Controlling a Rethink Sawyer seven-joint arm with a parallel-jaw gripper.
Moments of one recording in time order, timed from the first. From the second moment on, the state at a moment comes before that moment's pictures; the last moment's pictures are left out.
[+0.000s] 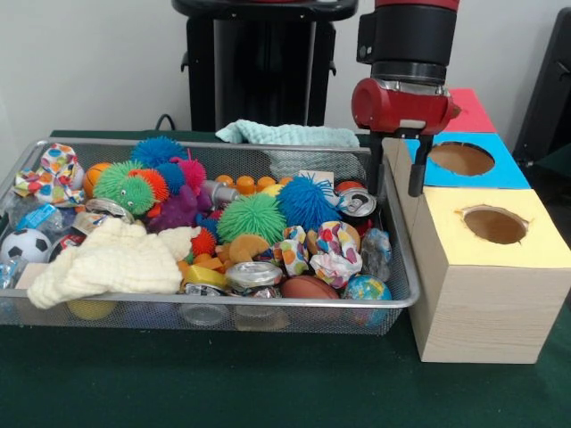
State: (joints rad) arm -0.01 -0.68 -0.06 1.73 -0.30 0.07 1.57
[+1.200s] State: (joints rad) arm -0.16 -0.65 -0.07 1.73 -0.30 0.07 1.57
